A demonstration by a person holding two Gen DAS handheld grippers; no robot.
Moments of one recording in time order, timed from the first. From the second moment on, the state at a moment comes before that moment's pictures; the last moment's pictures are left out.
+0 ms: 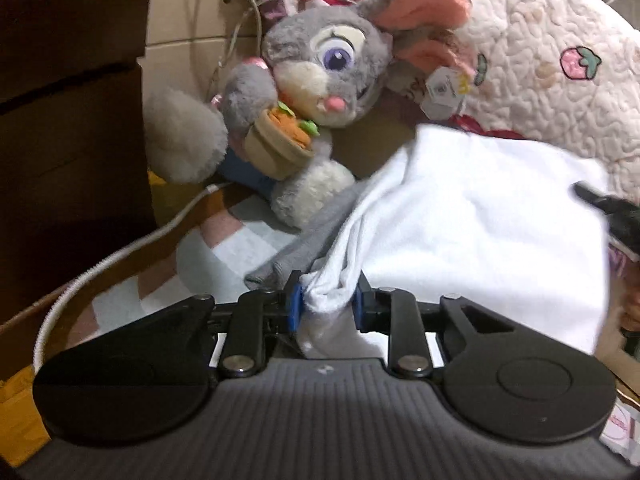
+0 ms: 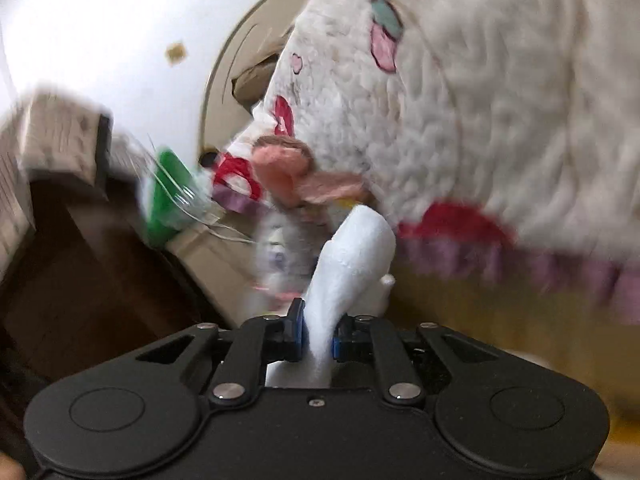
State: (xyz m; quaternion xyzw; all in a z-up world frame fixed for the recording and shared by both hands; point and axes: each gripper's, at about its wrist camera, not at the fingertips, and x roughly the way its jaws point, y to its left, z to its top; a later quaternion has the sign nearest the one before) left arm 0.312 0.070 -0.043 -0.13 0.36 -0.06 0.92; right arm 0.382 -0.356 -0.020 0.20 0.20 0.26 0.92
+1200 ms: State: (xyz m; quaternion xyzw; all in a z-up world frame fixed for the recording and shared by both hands) left arm 0.342 -0.039 -0.046 -0.06 0.38 -0.08 0.92; right arm 0.194 -0.242 -0.078 -0.25 0.15 0.35 0.89
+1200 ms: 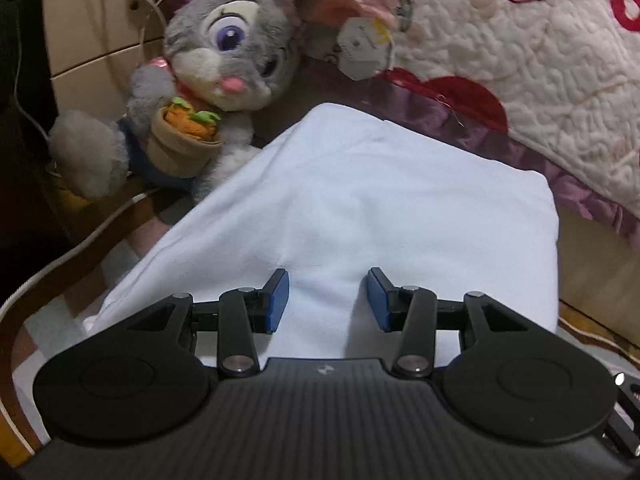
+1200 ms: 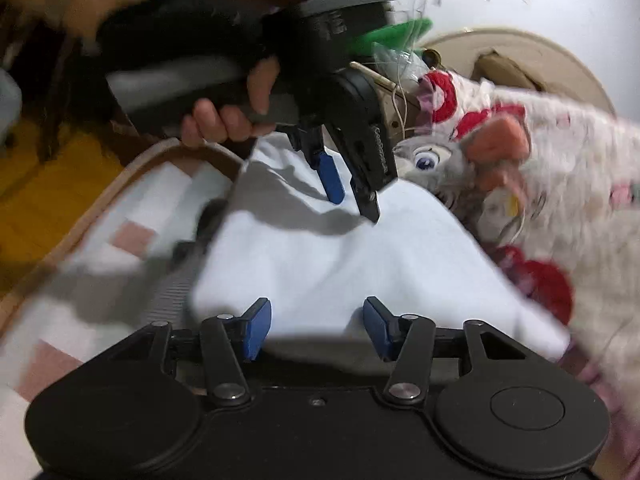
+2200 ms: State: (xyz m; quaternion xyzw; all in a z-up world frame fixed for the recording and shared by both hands) left arm 0.187 -0.115 -0.033 0.12 0.36 -0.09 0.92; right arm 0.266 -0.371 -0.045 0.10 0.24 0.13 0.96
